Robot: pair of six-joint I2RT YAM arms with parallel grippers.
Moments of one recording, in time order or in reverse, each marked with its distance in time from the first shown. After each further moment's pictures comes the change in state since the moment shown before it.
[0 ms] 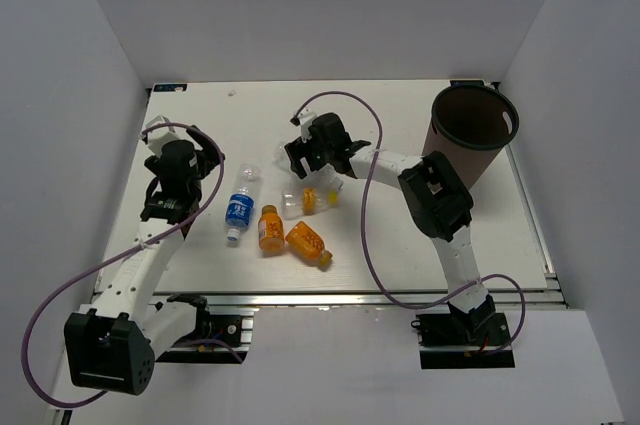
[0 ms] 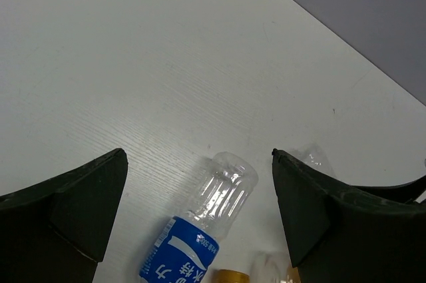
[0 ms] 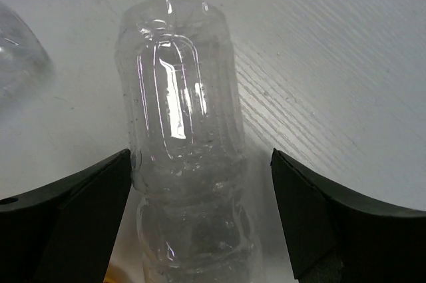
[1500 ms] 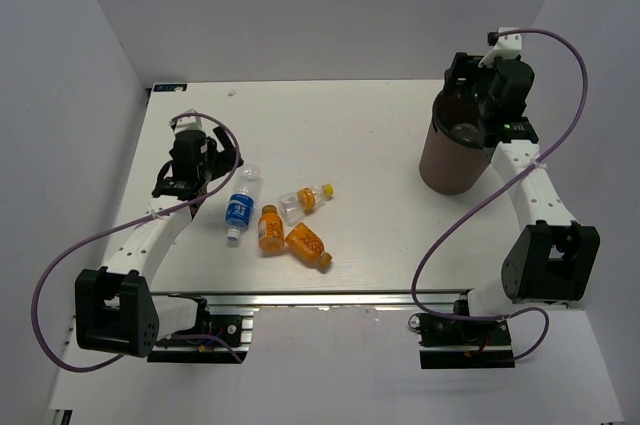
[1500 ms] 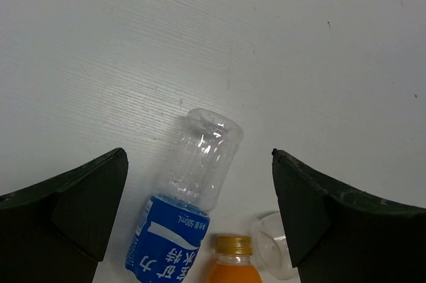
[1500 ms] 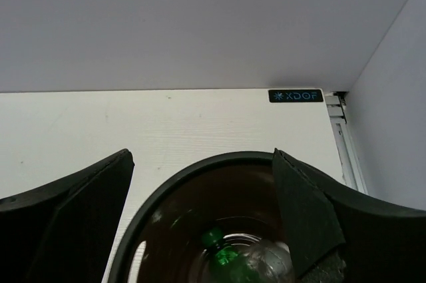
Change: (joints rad) left arm 0.000 0.195 0.061 -0.020 0.251 0.083; right arm -0.680 -0.708 -0.268 0.057 0.121 0.081
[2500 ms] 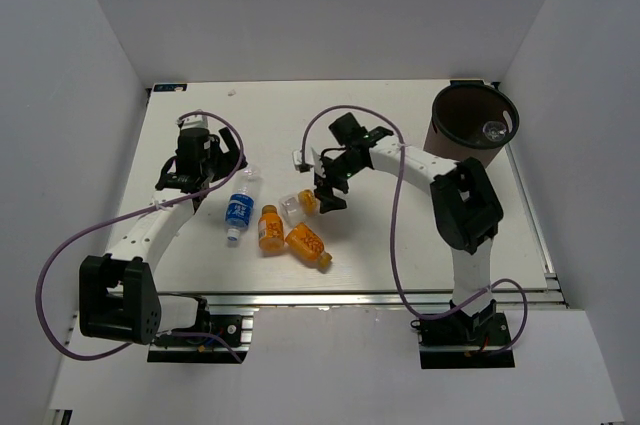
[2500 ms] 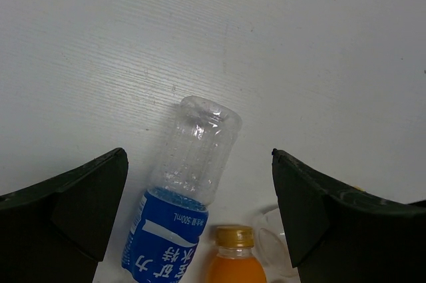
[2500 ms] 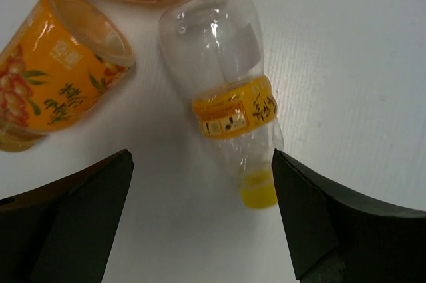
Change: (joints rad) left arm 0.000 0.064 0.028 -0.027 0.063 0.018; right arm 0.632 0.473 0.231 -0.766 -0.694 -1.016
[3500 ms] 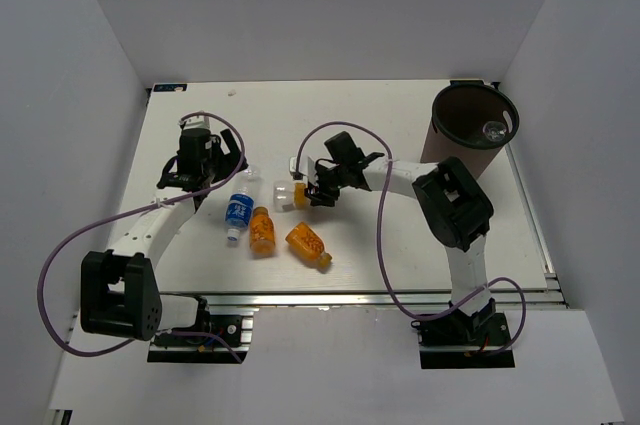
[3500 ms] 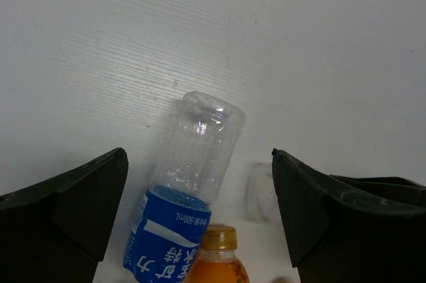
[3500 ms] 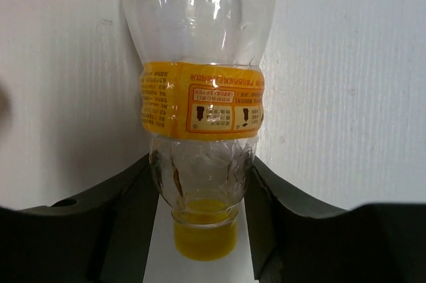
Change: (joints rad) left arm 0.000 0.019 0.000 -0.002 0.011 0.009; right arm 0.043 0.098 -0.203 0.535 0.164 0.189
